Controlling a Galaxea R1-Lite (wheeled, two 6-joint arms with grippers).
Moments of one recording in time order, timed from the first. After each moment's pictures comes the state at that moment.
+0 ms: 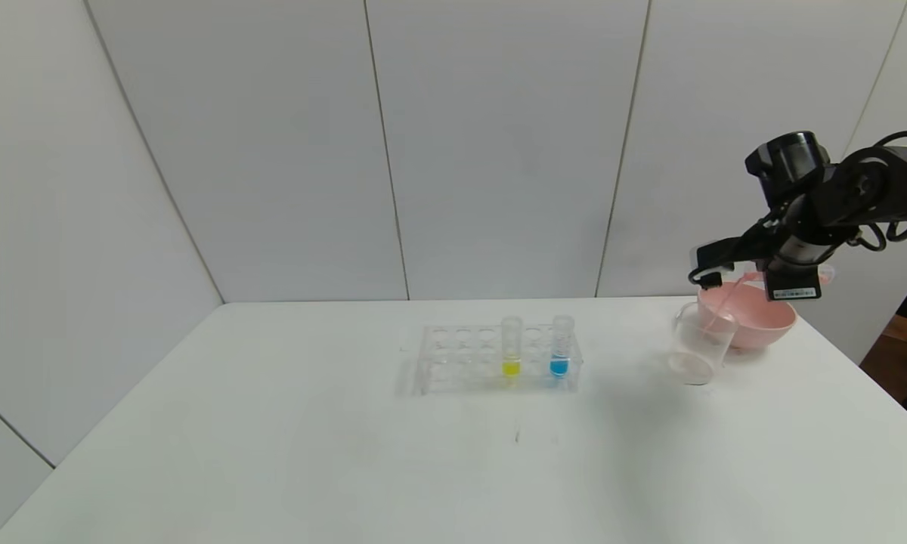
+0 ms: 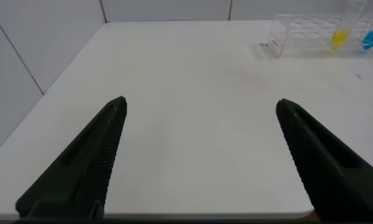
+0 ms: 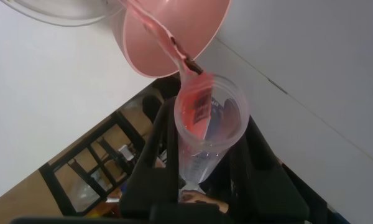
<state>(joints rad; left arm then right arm) 0.00 0.00 0.00 0.02 0.00 -0.02 0.06 2.16 -2.00 0.66 -0.50 -1.44</state>
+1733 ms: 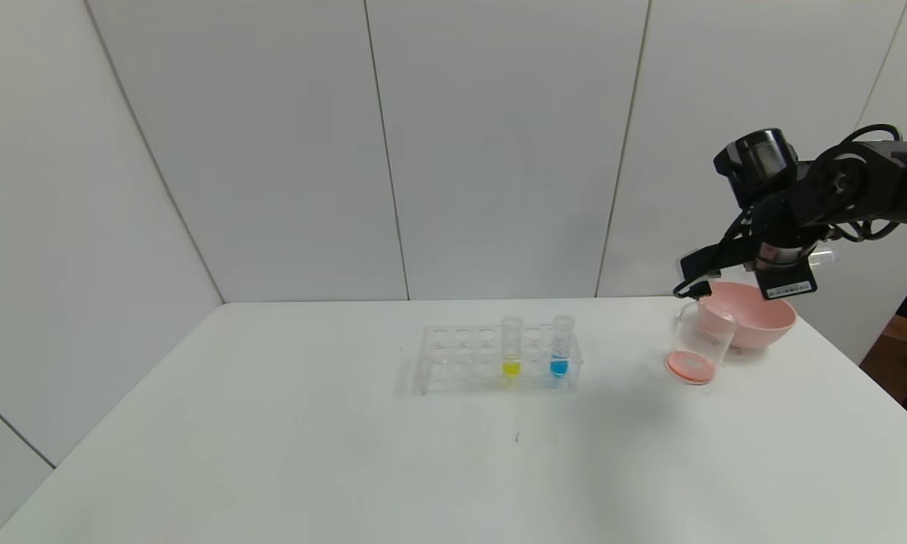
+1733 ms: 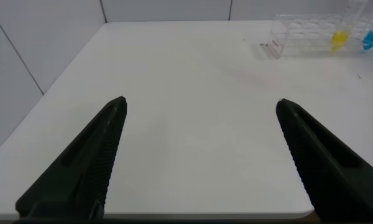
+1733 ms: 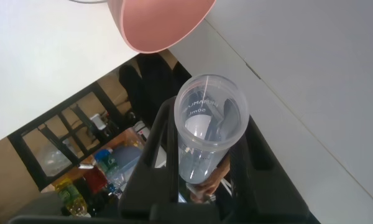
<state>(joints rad) 0.00 0.00 0.00 0.02 0.00 -0.02 0.15 2.15 -2.00 0.68 -0.68 -1.53</state>
